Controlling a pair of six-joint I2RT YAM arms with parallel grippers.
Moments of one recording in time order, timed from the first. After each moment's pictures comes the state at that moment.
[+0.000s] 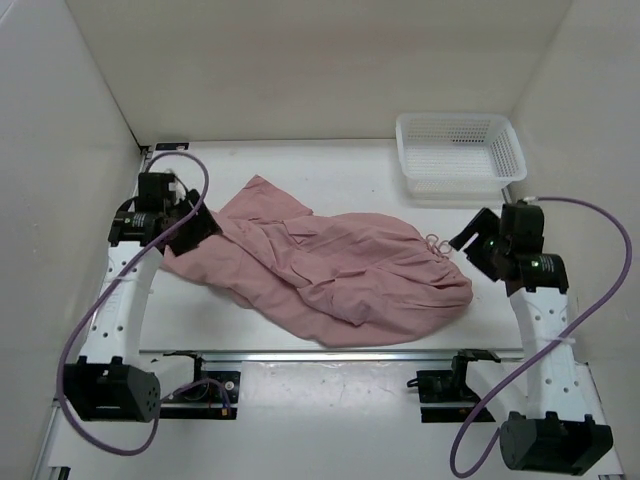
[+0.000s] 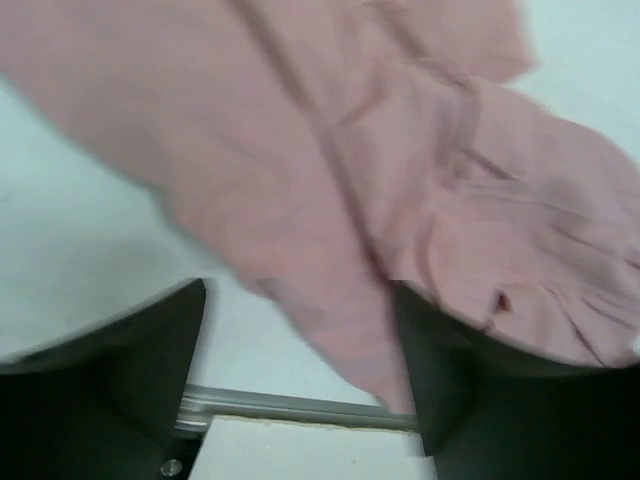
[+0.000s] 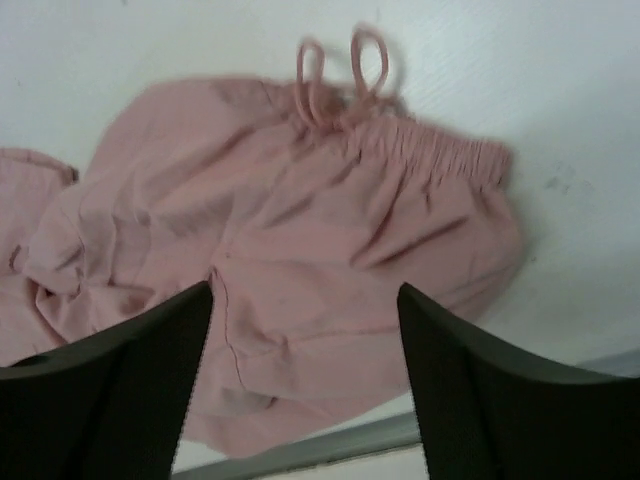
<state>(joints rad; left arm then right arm) -0.05 1.16 1.26 -0.96 0.06 -0.52 -0.03 0.90 1.02 -0.90 0.00 0.63</state>
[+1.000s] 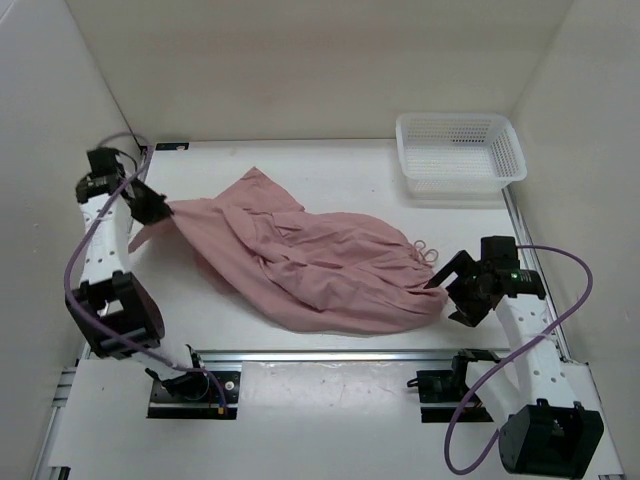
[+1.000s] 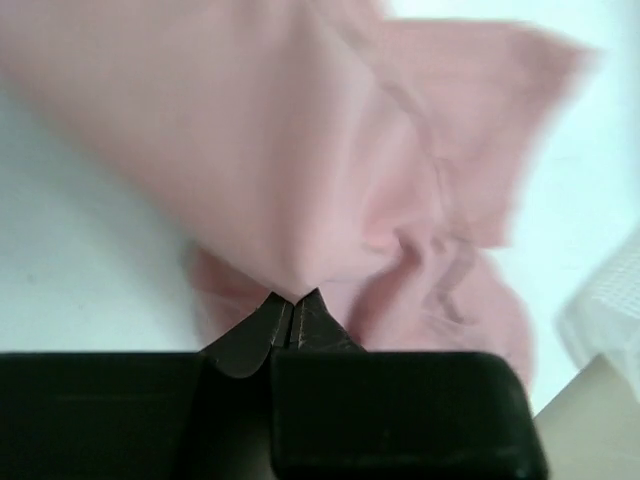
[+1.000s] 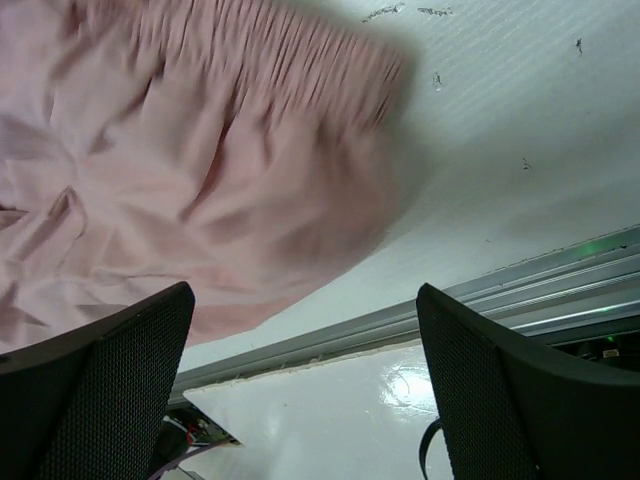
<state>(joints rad) 0.34 1.57 1.35 -0.87 0.21 -0.61 -0.03 0.86 0.70 -1.00 -0.20 0.77</state>
